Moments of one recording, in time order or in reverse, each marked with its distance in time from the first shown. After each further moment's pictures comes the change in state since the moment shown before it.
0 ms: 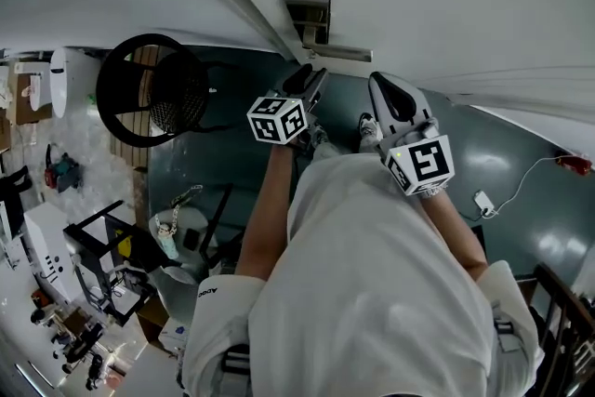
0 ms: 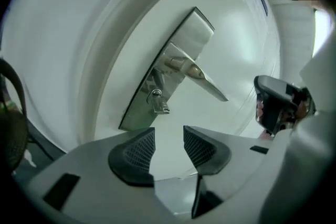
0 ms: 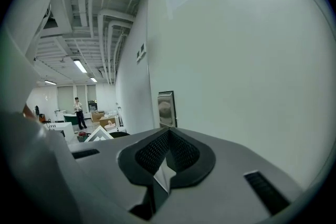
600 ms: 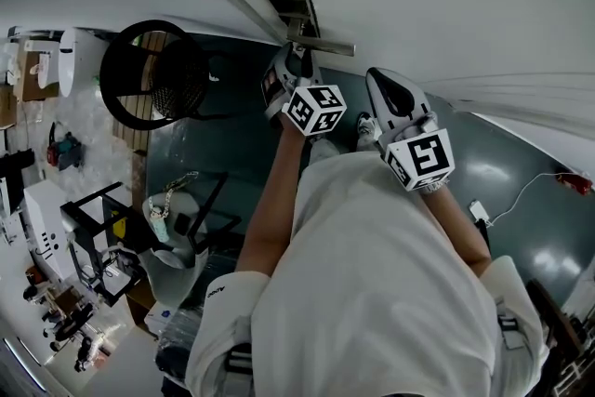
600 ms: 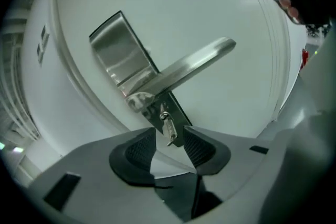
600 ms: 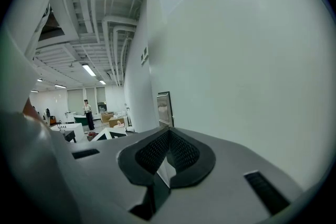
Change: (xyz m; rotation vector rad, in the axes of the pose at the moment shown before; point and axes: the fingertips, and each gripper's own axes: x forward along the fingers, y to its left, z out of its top) left arm 0.012 0.002 0.031 0.822 0.205 0.750; right arm -0.020 -0.026 -0.006 0.009 0.006 0.094
